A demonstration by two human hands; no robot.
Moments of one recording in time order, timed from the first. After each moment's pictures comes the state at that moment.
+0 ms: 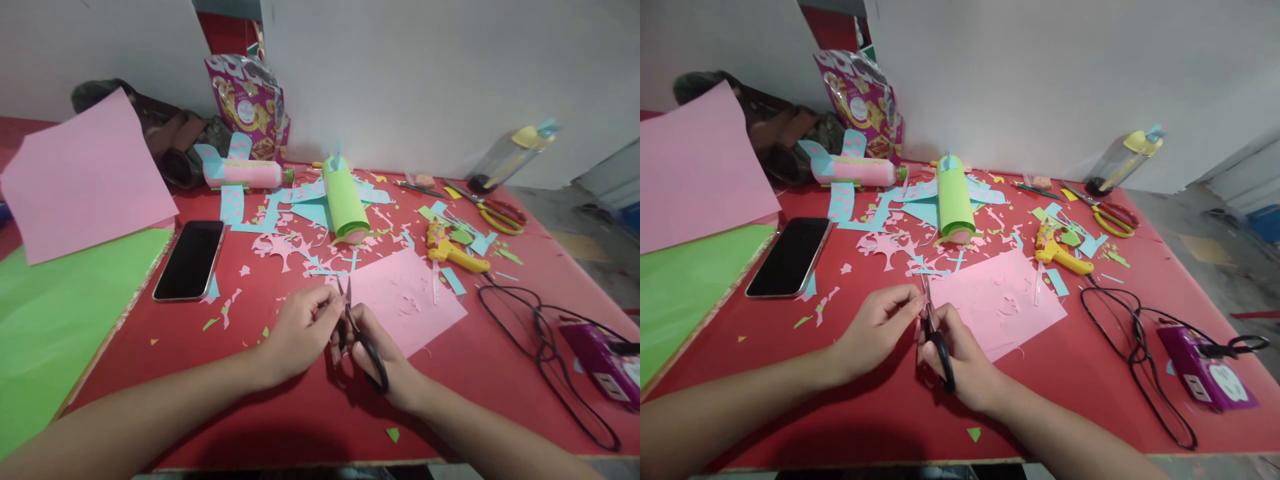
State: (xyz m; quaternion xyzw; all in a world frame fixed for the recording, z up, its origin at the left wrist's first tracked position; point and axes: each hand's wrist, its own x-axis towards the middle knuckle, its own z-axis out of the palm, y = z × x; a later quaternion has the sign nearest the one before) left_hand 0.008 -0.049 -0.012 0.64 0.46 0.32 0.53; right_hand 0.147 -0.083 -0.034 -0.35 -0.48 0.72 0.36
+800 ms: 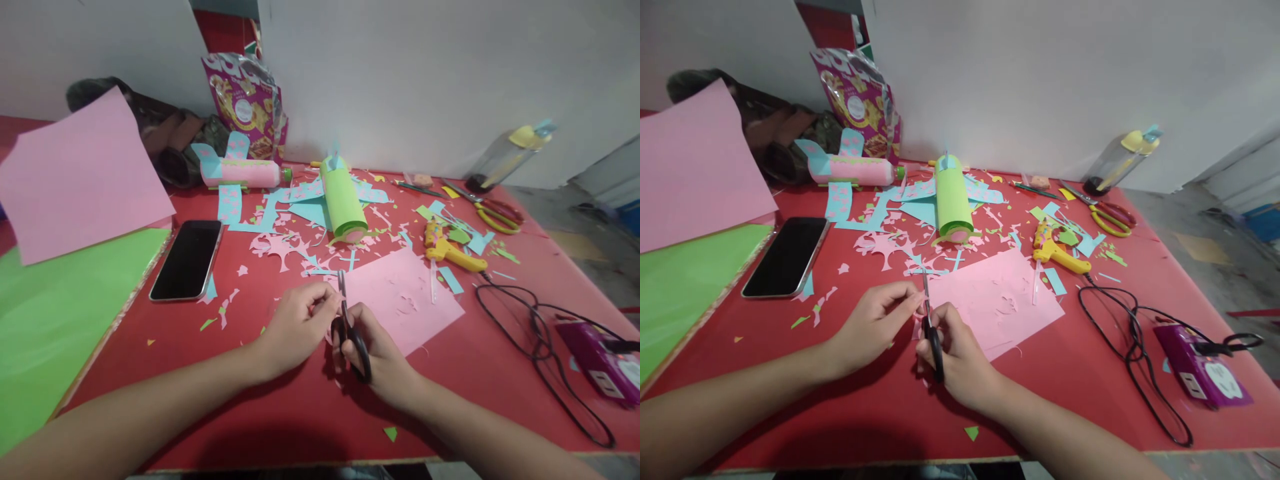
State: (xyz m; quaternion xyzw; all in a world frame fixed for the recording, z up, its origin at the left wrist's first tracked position) left_hand 0.006 -0.045 -0.014 0.66 0.47 0.32 0.50; right_hand 0.142 -0.084 -0.040 -0.39 -0.44 0.72 0.37
